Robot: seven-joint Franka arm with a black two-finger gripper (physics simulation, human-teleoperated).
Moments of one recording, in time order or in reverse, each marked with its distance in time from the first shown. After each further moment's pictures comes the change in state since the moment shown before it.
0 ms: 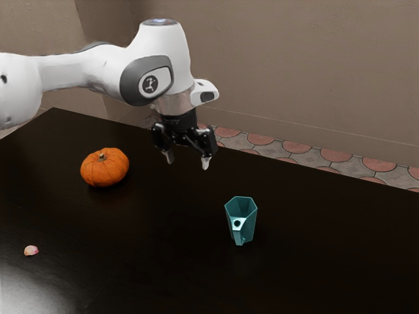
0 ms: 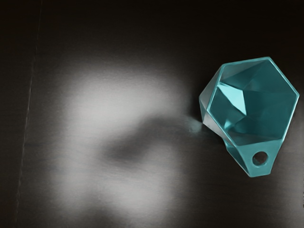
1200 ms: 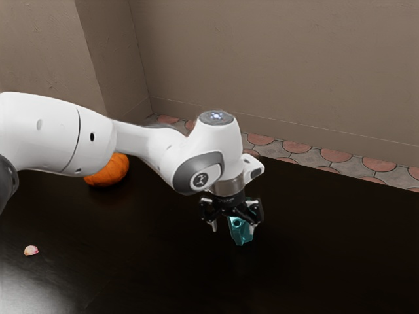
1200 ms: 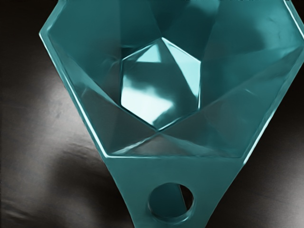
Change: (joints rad) arm -0.073 0.236 -0.102 -0.145 0.041 0.414 -0.393
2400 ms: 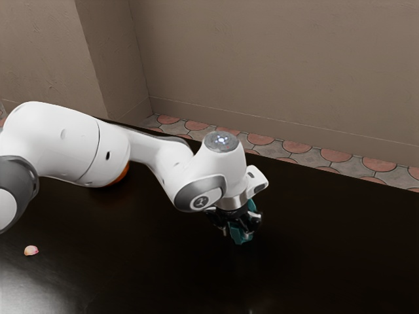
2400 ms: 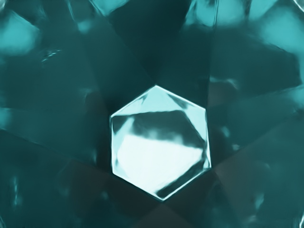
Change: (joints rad) arm 0.006 0.080 0.000 -0.020 0.194 0.180 -0.038
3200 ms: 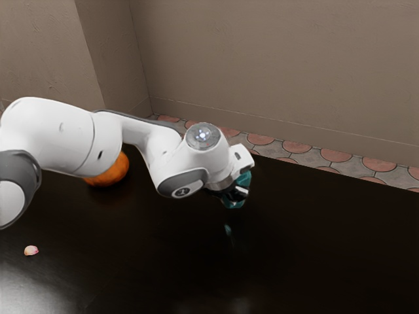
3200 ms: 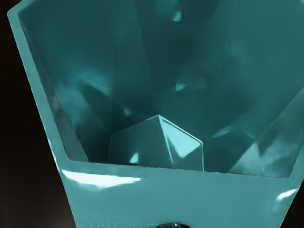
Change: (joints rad) arm 0.017 0.008 0.102 0.013 0.259 0.193 -0.056
